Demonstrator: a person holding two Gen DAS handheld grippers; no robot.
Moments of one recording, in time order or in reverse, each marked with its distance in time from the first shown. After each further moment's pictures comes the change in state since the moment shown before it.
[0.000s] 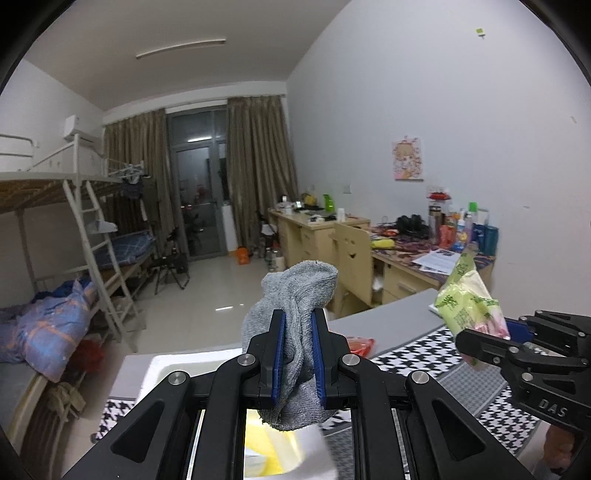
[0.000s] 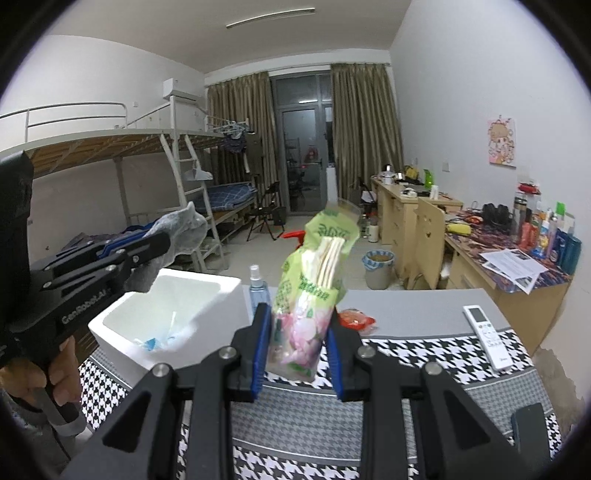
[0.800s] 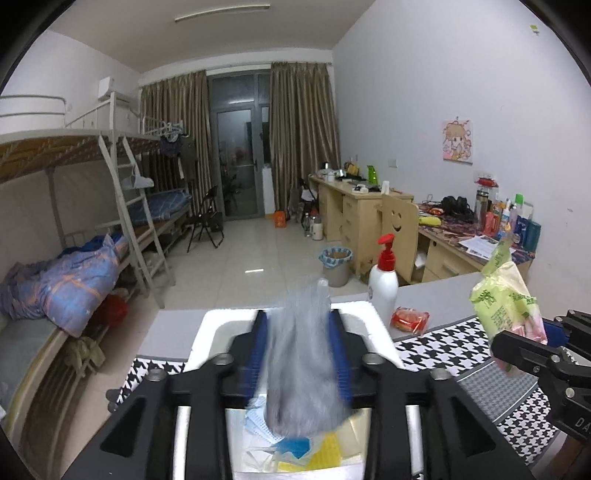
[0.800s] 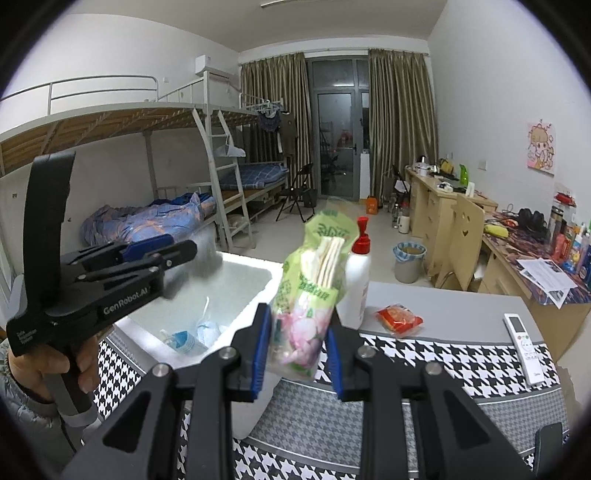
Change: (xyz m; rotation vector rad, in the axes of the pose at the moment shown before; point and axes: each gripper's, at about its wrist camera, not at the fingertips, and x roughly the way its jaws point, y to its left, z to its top) left arm 0.030 0.050 -0.024 -0.103 0.137 0.128; right arm 0.033 0.044 0.001 -0.079 0.078 0.100
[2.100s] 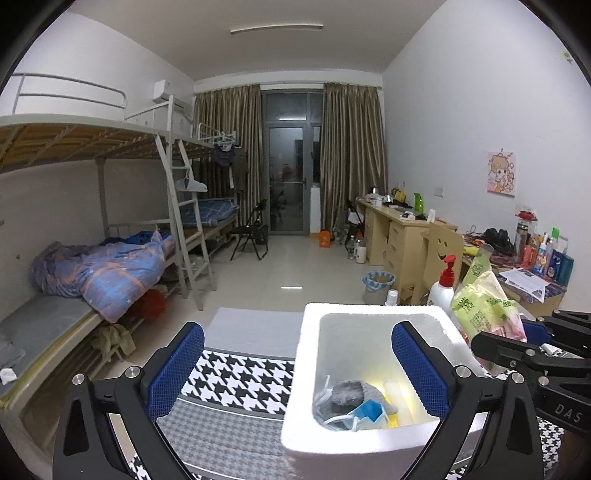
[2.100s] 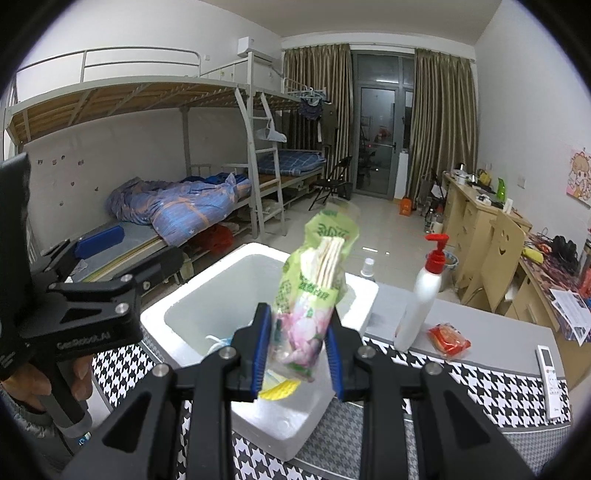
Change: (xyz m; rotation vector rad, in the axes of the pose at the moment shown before) left arm -0.040 0.058 -0.020 -0.102 -0.094 0.162; right arm 0.039 0.061 0.018 -0.119 0.048 0.103
